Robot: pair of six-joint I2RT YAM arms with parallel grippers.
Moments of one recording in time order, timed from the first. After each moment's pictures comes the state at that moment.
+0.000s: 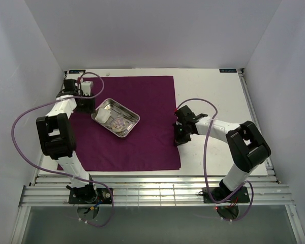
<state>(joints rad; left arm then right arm) 0.18 1.85 1.32 -0.50 0.24 0.28 0.61 1.67 0.95 -0.45 -0.17 0.44</state>
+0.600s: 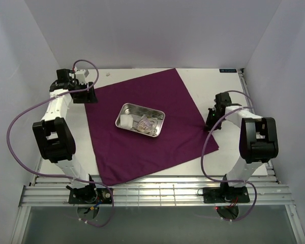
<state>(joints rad) 0.19 1.79 1.50 -0.64 0.39 0.18 0.09 1.71 1.00 -0.48 -0.16 0.34</state>
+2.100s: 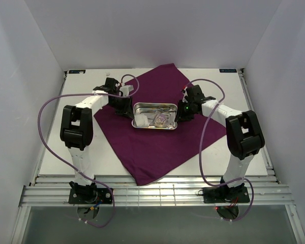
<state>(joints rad) -0.21 2.02 1.49 -0.66 0.54 0.03 0.39 1.82 1.22 -0.39 -0.28 0.34</state>
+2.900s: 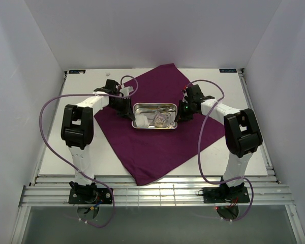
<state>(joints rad) -0.21 2.05 1.48 -0.63 0.62 -0.06 0.39 1.87 1.25 -0.39 -0.30 0.40</state>
